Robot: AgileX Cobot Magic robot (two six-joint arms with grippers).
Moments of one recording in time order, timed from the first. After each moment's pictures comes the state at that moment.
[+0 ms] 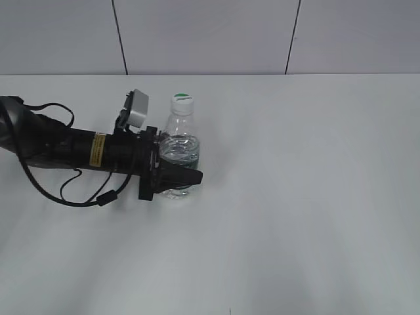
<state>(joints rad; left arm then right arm) -0.19 2.33 -1.17 1.51 -1.20 -0.69 0.08 0.04 -0.51 0.00 1.08 -0.09</state>
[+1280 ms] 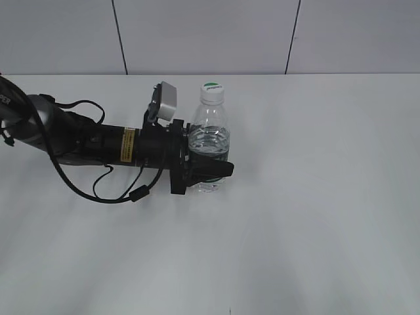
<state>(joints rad) -0.32 2.34 -1.24 1.39 -1.18 -0.71 0.08 0.14 -0.52 0.09 1.12 -0.09</state>
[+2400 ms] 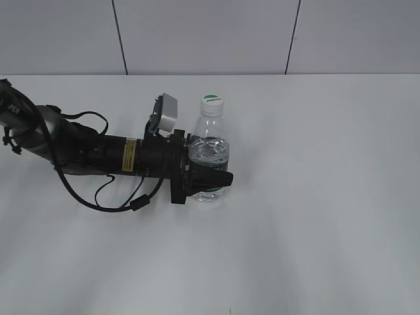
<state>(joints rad) -0.32 2.39 -1.24 1.38 -1.20 -0.68 0.08 0.34 -0.52 0.09 1.04 -0.09</state>
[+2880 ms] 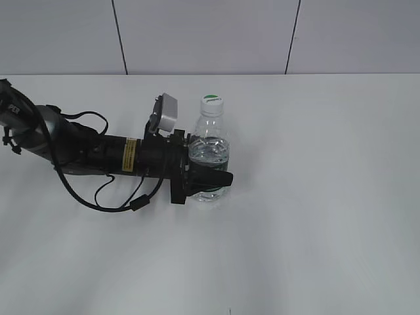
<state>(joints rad) -0.32 2.39 -1.24 1.38 -1.20 -0.68 0.08 0.48 -0.60 0.17 1.05 -0.02</state>
